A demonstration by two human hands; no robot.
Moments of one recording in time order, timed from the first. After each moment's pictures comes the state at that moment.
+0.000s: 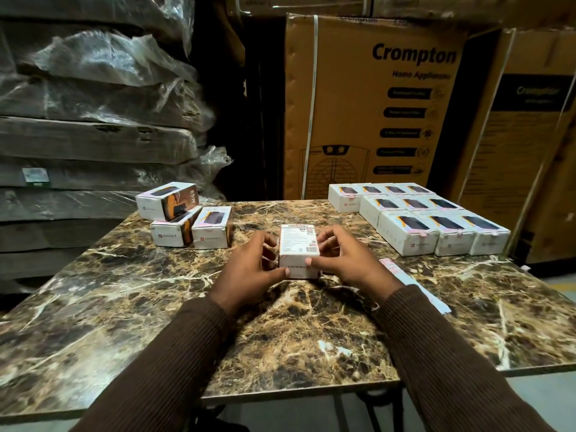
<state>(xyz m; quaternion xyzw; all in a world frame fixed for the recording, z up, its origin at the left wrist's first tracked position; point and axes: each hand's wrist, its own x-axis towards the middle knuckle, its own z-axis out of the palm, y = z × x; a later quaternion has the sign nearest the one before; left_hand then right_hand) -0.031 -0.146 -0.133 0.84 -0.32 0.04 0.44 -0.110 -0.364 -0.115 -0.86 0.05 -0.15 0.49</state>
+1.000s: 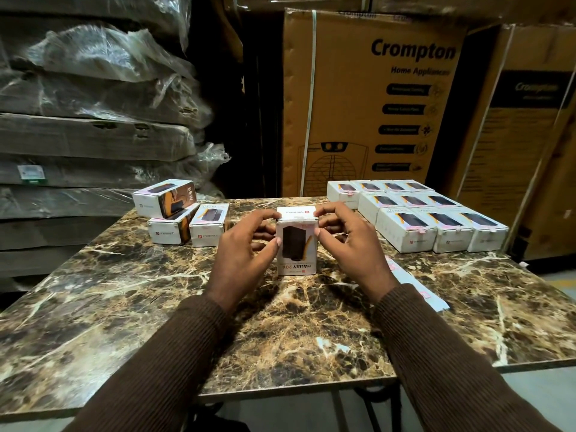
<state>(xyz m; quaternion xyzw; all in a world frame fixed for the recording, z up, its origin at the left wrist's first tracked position) -0.041 -0.146 -0.118 0.75 -0.37 0.22 0.50 -0.118 -0.359 -0.105 -0.83 -0.06 -0.37 0.41</state>
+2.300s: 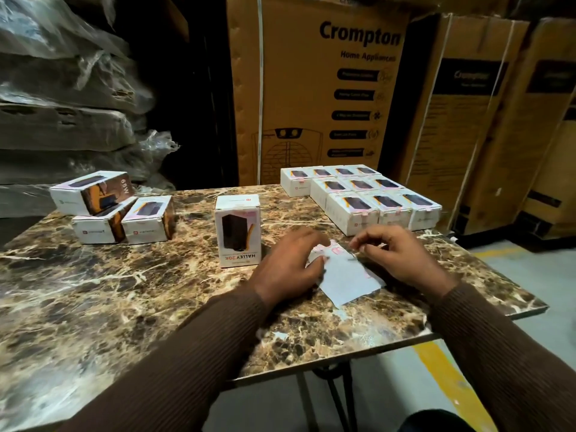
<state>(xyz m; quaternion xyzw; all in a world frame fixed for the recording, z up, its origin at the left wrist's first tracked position) -0.087 -0.288 -0.141 0.78 -0.53 0.13 0.31 -0.217 -0.499 -0.119 -0.91 0.06 -0.22 0.34</state>
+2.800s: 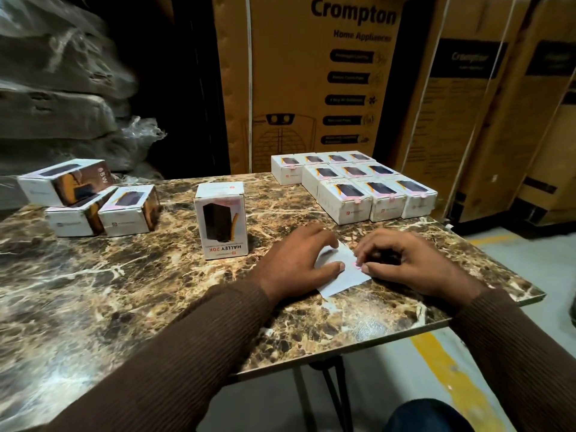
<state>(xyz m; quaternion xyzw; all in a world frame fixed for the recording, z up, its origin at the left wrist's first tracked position) -0.097 -0.313 -0.150 0.78 -0.57 0.08 0.25 -0.247 -0.526 -0.135 -0.93 -0.06 -0.18 0.32</state>
